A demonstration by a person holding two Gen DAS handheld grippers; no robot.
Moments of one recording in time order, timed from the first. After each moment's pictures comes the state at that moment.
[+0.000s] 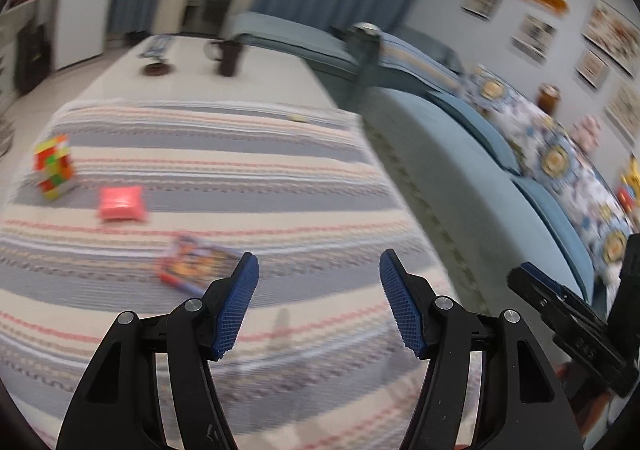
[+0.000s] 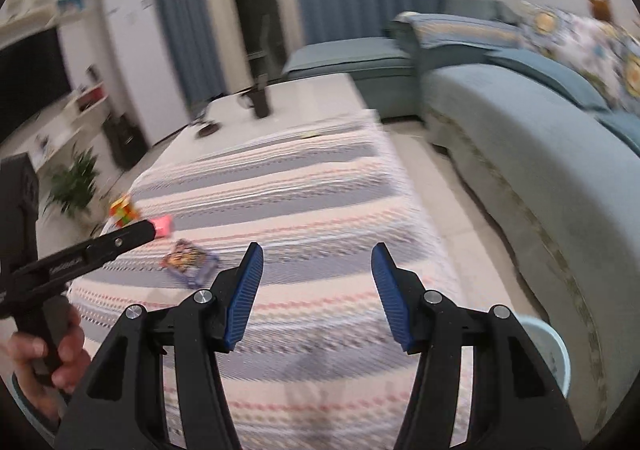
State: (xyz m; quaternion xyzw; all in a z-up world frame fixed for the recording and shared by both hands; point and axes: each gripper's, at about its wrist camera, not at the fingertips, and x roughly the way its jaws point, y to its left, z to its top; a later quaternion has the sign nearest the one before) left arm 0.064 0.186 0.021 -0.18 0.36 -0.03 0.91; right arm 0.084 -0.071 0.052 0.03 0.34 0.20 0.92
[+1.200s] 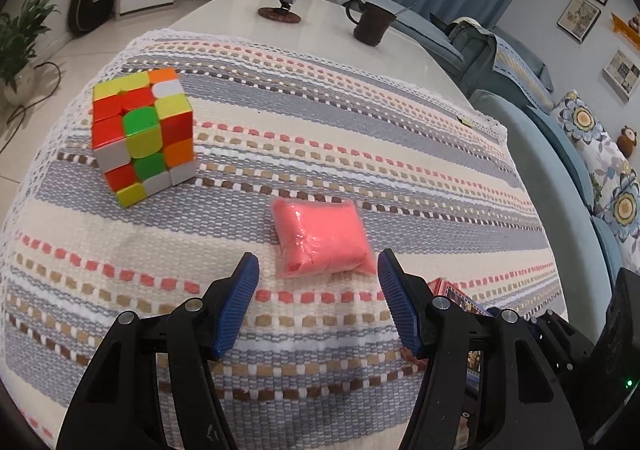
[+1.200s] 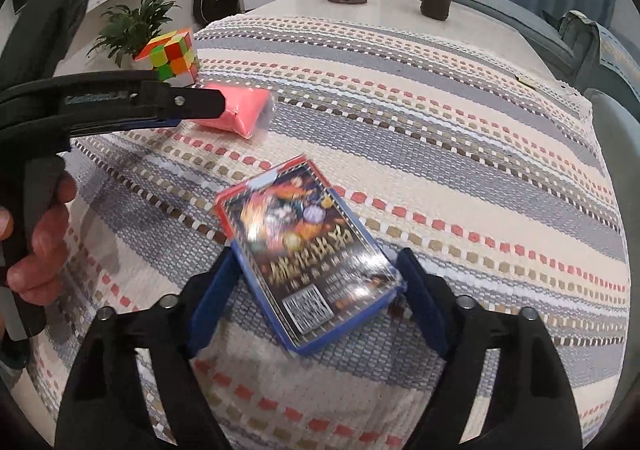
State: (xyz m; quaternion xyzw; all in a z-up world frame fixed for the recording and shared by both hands) left arm 0.136 0.366 -0.077 -0.22 0.42 0.06 0.88; right arm 0.155 0.179 -0.084 -0.16 0.43 0.35 0.82
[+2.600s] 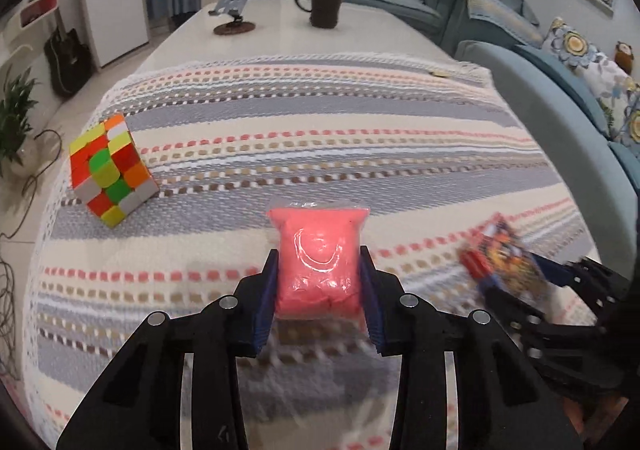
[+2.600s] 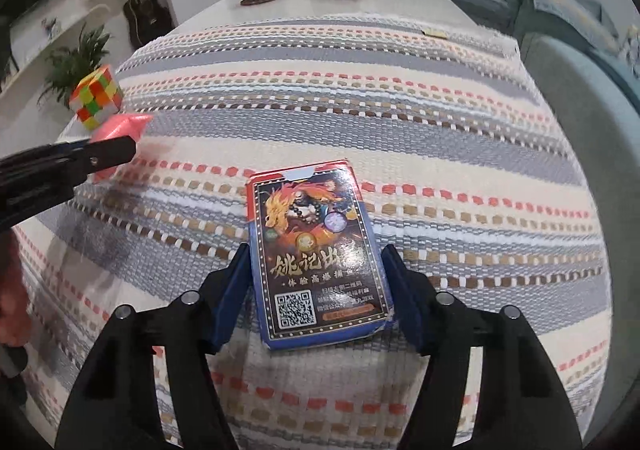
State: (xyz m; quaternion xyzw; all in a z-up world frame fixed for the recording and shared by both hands) left arm 0.126 0.294 -0.060 -0.09 0.44 0.06 0.89; right arm 0.170 0.115 -0.083 -0.11 0.46 0.26 0.84
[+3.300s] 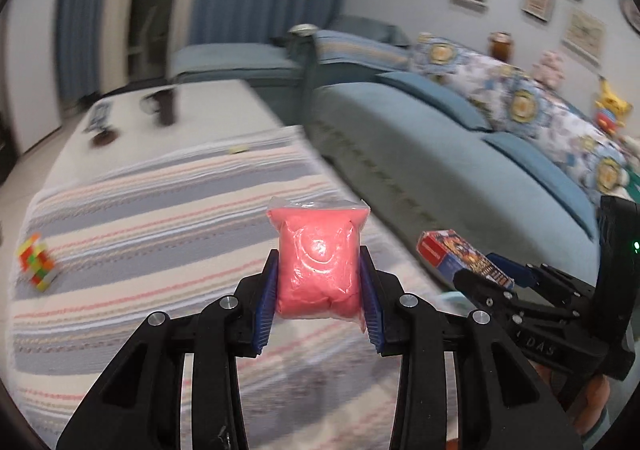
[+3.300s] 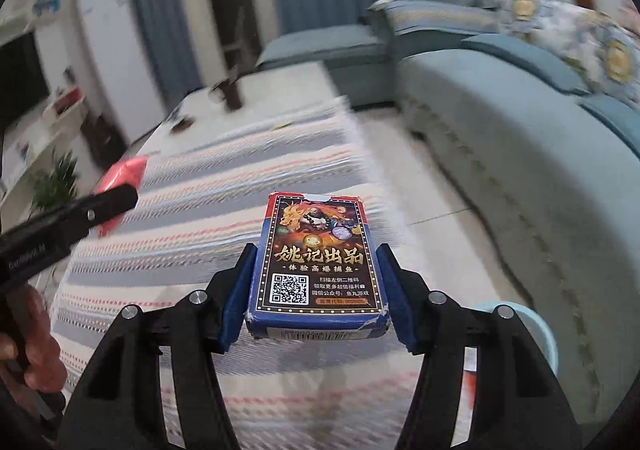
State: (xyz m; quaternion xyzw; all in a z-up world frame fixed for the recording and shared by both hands) left arm 0.079 0.075 0.072 -0.05 0.34 -0.12 0.93; right arm 0.073 -0.135 0.051 0.05 0.36 0.13 0.92
